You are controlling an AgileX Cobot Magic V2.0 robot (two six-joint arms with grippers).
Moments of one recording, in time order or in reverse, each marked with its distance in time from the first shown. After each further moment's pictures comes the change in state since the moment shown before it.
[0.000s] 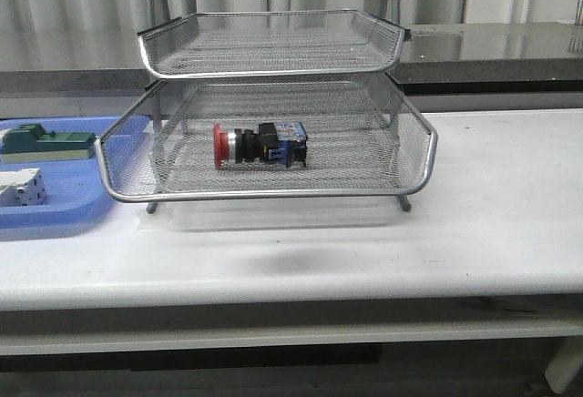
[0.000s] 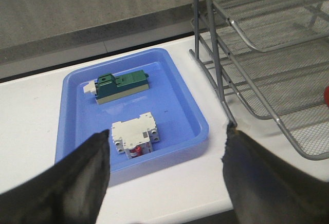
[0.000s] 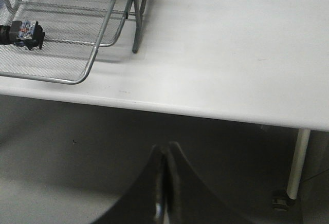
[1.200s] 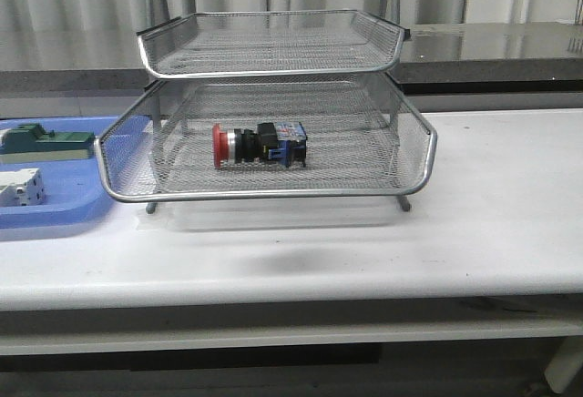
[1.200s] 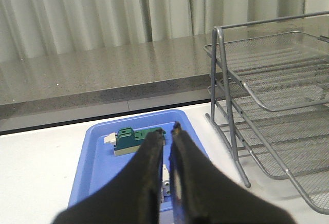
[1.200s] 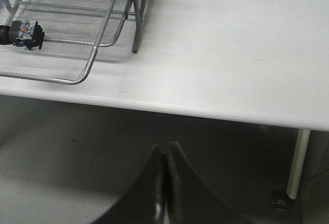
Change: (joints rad) left arm 0.000 -0.267 0.166 -0.058 -0.181 0.000; right arm 0.000 0.000 0.000 0.000 0.000 0.000
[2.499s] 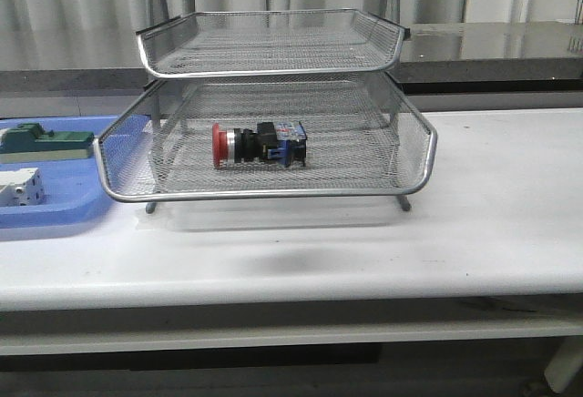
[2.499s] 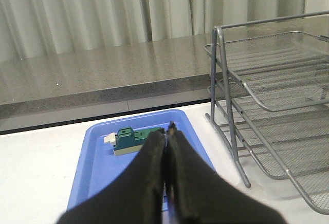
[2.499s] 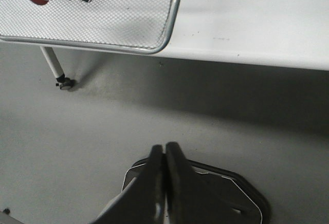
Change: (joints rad) left arm 0.000 0.000 0.000 0.000 0.000 0.000; right arm 0.065 0.523 0.001 0.381 -0.161 -0.067
